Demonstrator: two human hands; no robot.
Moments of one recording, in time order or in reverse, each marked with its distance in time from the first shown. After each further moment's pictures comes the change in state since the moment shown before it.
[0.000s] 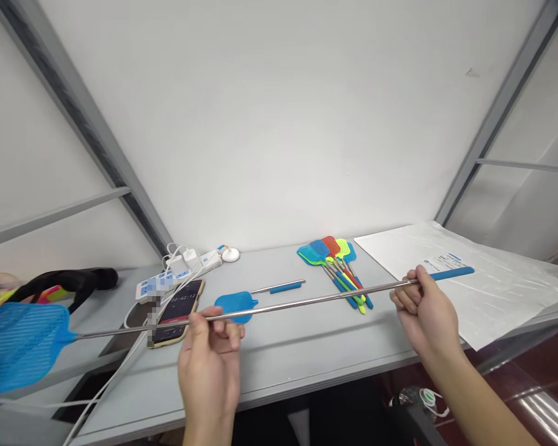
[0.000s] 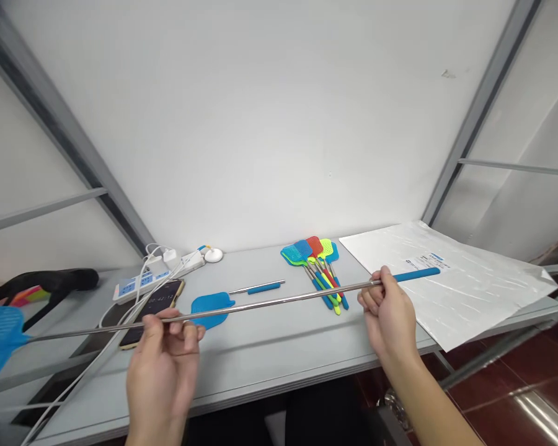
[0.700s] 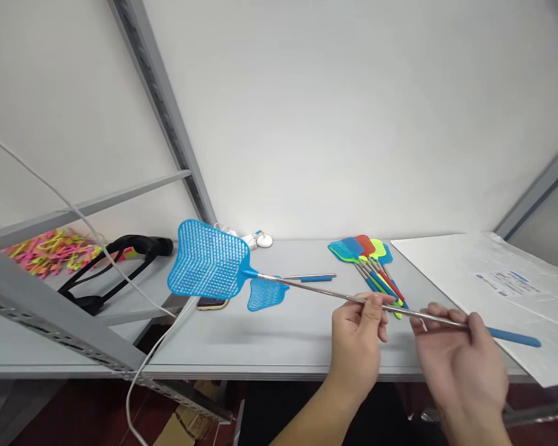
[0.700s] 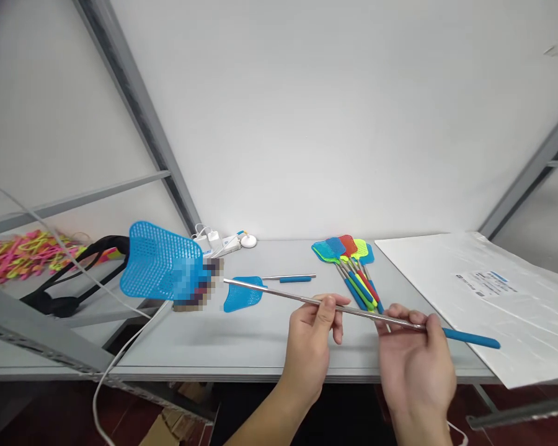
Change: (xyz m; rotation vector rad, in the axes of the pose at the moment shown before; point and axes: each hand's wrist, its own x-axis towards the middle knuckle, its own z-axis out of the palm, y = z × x) left_hand -0.078 -0.057 0.072 0.141 -0.583 -0.289; right_hand -0.050 0.031 0.006 0.207 0.119 0.023
